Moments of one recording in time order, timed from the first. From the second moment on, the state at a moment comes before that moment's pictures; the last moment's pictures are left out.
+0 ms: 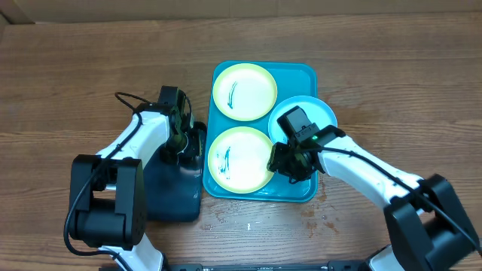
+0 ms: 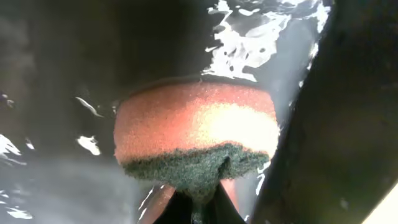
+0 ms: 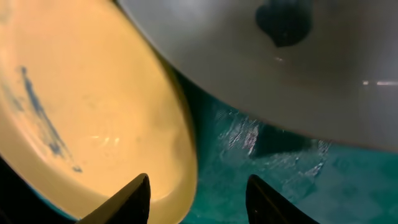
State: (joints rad) left arm -0.12 1.85 1.11 -0.85 0.14 -0.23; right arm 0.55 1.70 0.99 -0.63 -0.27 0.81
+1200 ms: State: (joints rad) left arm -0.47 1.97 1.30 -0.86 0.12 -0.40; right arm 0.55 1.79 0.99 -0.52 -0.22 0.86
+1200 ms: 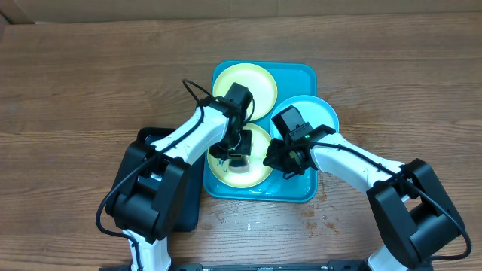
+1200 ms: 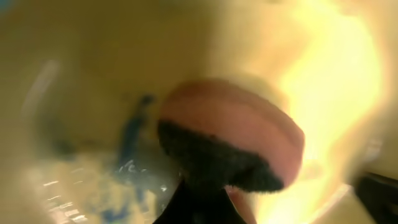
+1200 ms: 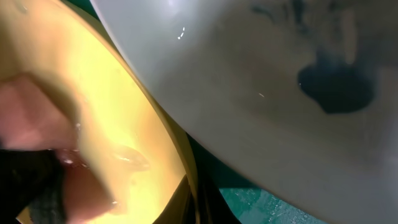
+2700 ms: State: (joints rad) left arm -0.46 2.05 1.40 -1.01 0.23 -0.37; right arm 0.55 1.79 1.00 -0.54 -0.22 0.88
